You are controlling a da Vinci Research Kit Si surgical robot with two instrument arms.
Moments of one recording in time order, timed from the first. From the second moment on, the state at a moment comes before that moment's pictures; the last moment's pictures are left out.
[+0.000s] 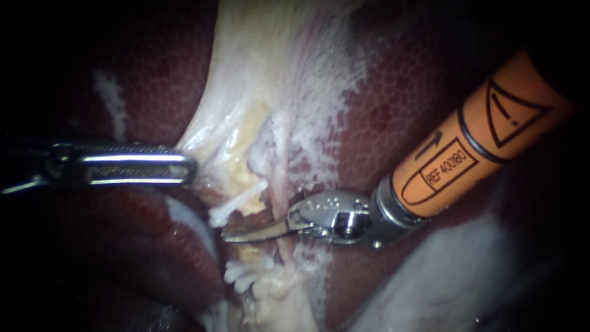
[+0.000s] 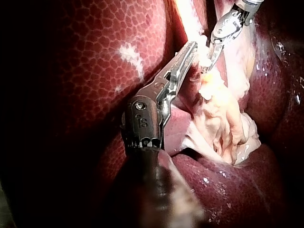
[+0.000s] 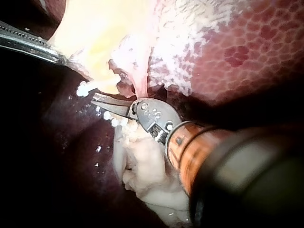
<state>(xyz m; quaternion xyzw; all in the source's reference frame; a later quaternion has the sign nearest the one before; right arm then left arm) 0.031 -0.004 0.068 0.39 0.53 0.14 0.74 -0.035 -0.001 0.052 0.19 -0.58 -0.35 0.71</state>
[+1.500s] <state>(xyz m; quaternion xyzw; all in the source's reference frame) 0.019 0.001 0.065 0.28 0.56 0.12 0.77 -0.035 -0.001 0.052 0.20 -0.58 -0.35 0.71</state>
